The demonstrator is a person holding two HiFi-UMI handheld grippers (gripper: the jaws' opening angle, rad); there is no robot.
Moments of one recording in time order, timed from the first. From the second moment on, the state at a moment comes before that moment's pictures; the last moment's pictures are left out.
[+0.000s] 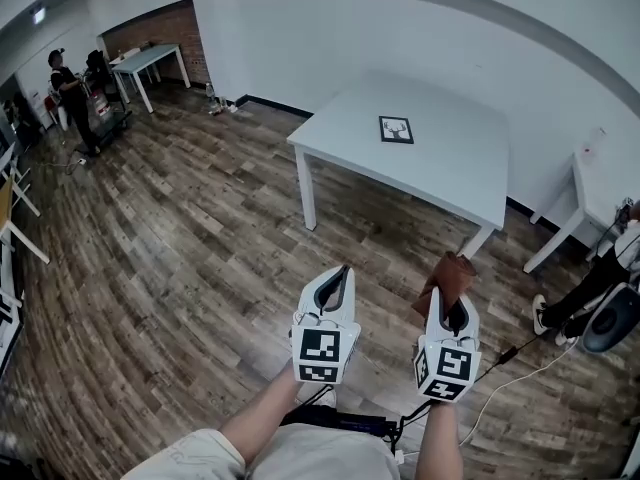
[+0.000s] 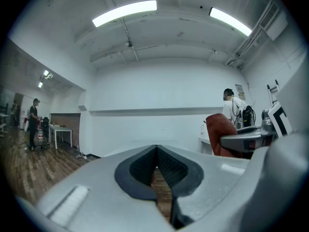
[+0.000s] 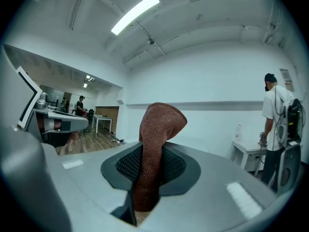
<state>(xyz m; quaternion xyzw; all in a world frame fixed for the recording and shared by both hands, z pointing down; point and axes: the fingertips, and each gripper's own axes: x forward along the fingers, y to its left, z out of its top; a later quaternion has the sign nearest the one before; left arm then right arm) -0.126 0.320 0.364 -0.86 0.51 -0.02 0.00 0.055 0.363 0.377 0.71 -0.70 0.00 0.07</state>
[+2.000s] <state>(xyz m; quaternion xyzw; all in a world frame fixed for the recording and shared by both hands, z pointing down) 0.001 -0.363 0.371 -0.85 0.52 -0.01 -0.01 0.176 -0.340 0.417 0.68 -0.72 0.05 0.12</state>
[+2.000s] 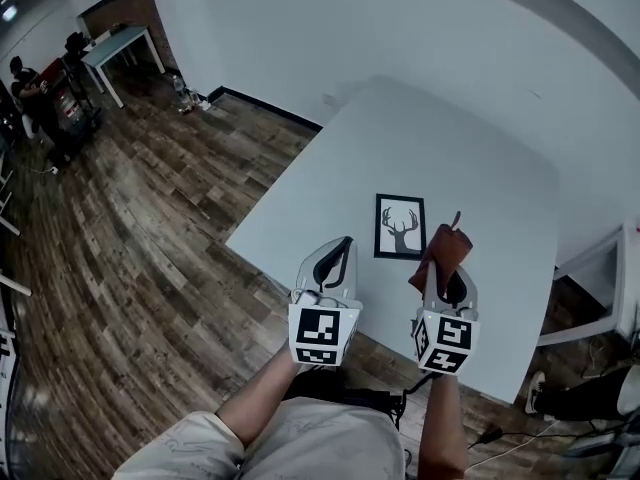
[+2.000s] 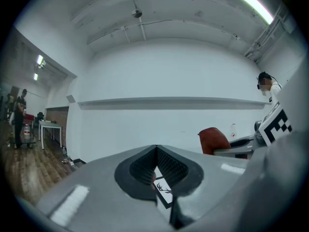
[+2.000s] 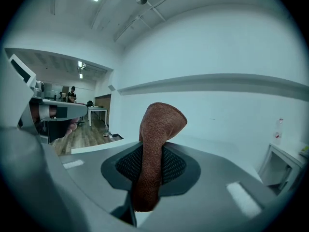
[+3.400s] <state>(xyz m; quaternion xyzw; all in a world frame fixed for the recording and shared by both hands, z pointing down) 0.009 -0.458 0.432 -0.83 0.55 -0.06 -0.06 0.107 -0.572 0.648 0.48 -0.72 0.25 0.44</state>
